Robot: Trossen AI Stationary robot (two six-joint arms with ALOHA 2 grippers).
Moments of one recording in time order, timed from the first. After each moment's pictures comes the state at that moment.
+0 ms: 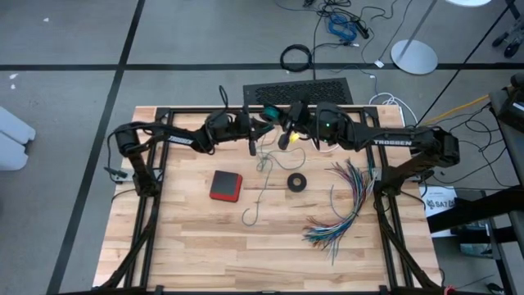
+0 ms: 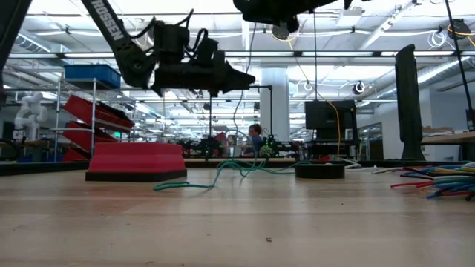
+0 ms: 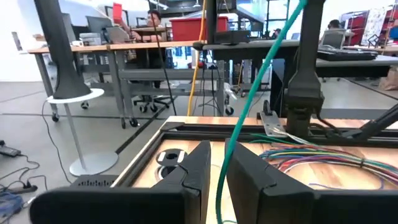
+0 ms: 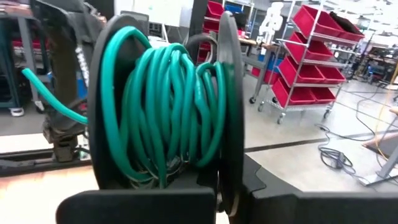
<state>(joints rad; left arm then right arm) 0.45 1.76 0.81 1.00 0.32 0.06 -0.23 1.40 1.10 0.29 0.20 -0.12</state>
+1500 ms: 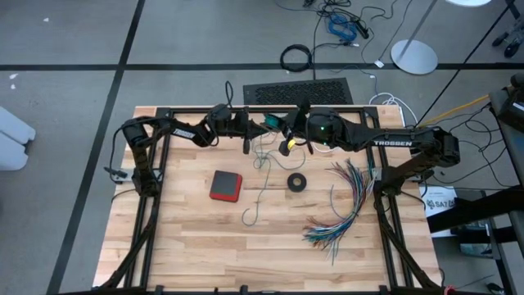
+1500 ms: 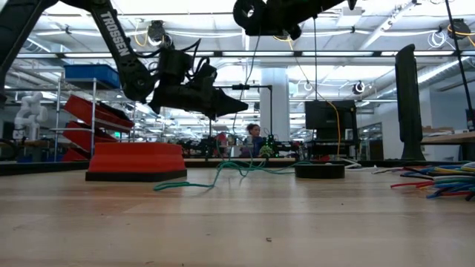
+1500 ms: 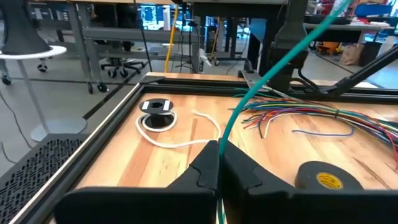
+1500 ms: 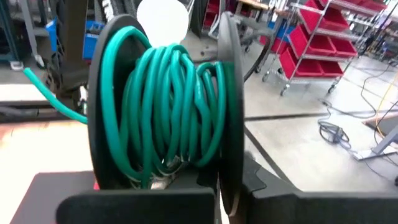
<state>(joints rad) 0.58 1.86 0.81 0.93 0.57 0.07 -0.21 1.40 1.10 0.13 0.22 -0.14</state>
